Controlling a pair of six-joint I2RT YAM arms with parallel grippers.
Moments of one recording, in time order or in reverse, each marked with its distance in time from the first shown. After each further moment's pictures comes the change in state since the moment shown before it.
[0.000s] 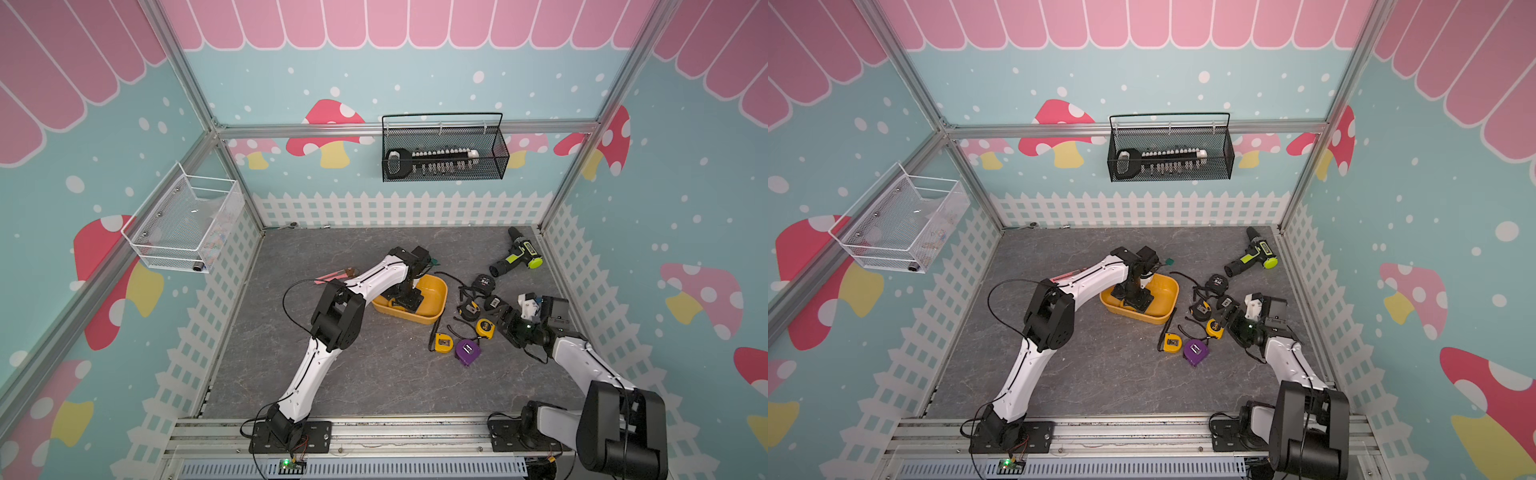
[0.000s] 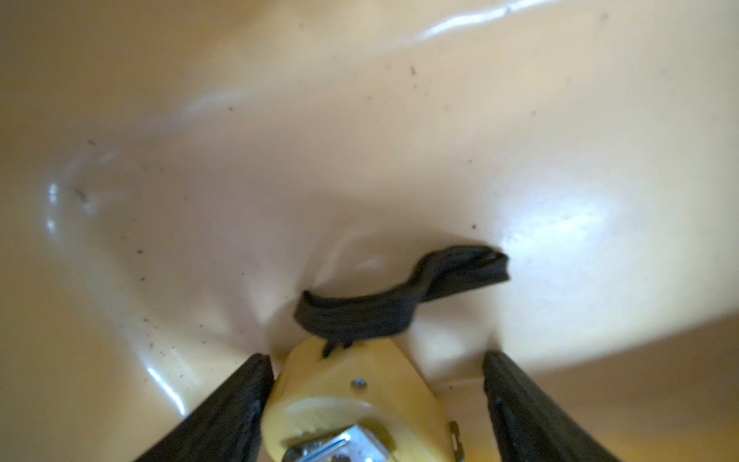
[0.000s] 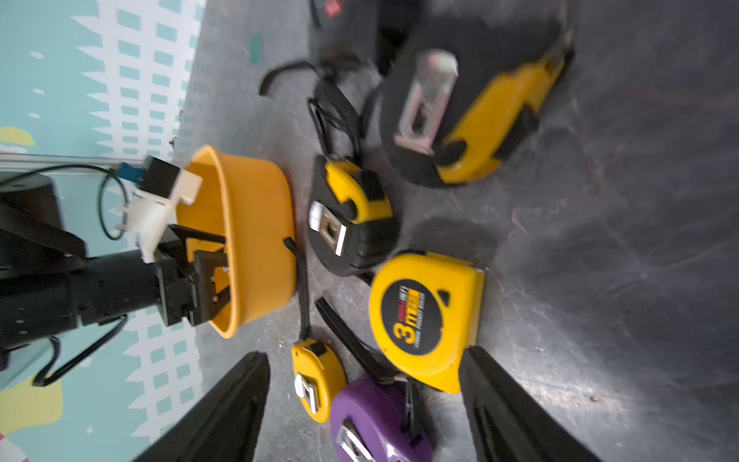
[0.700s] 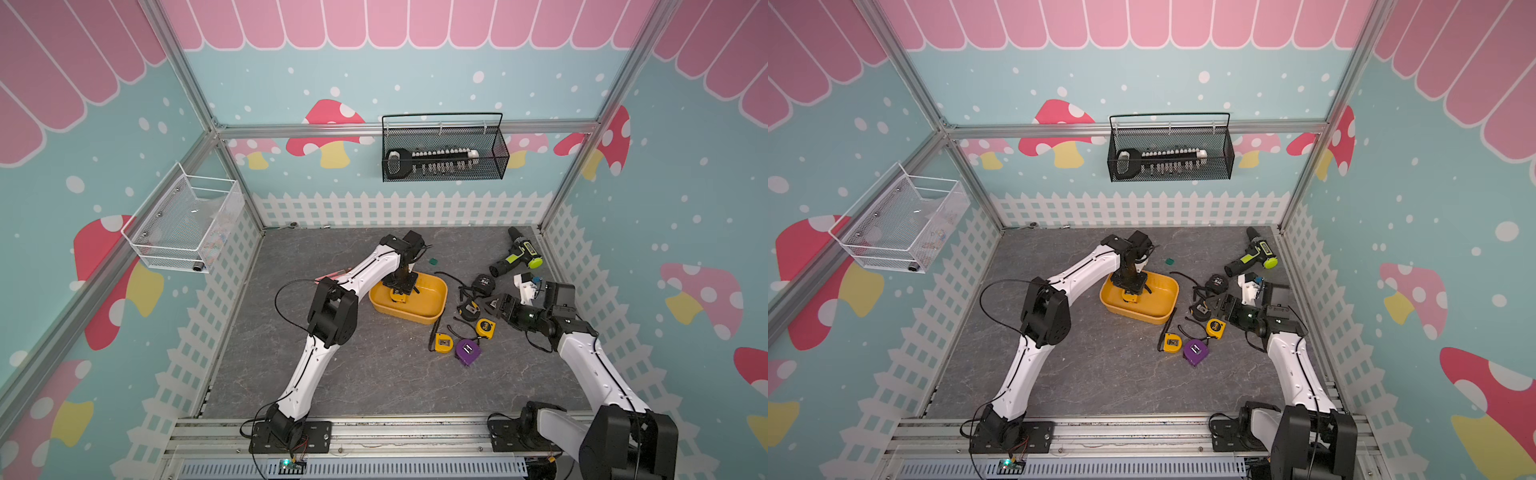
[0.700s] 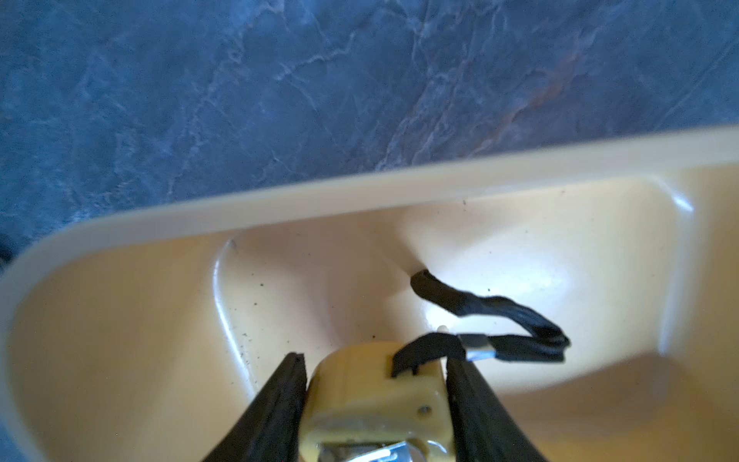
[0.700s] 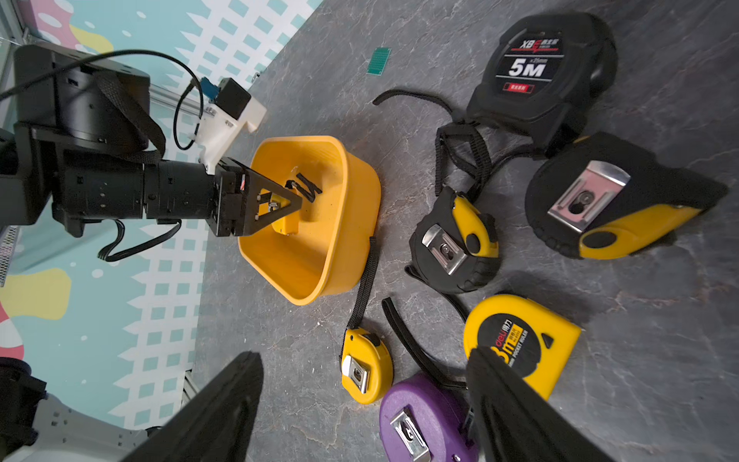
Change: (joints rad) left arm 0.064 0.001 0.137 0.003 0.030 -0.071; right arm 0.054 -0.055 0.101 -0.076 -0.097 -0.144
